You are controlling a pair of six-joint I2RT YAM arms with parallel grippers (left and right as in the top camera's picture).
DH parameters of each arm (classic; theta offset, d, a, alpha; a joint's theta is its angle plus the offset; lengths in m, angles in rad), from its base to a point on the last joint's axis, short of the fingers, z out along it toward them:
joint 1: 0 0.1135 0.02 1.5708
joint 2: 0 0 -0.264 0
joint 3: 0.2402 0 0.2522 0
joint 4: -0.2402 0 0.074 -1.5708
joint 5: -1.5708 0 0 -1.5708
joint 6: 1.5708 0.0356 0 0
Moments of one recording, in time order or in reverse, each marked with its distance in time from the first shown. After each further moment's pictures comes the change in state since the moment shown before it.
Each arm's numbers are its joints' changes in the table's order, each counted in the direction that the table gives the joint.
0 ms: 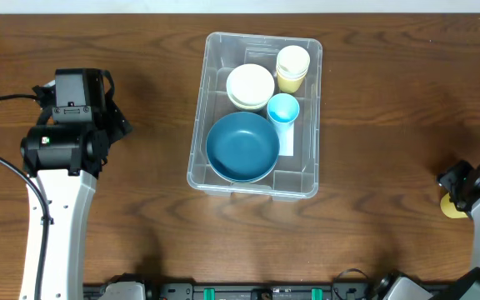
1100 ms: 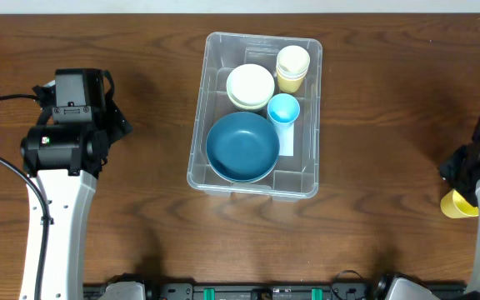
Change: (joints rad) left arm 0.000 0.000 0.000 0.000 0.000 0.000; right arm 0.190 0.005 0.290 -0.431 -0.198 0.183
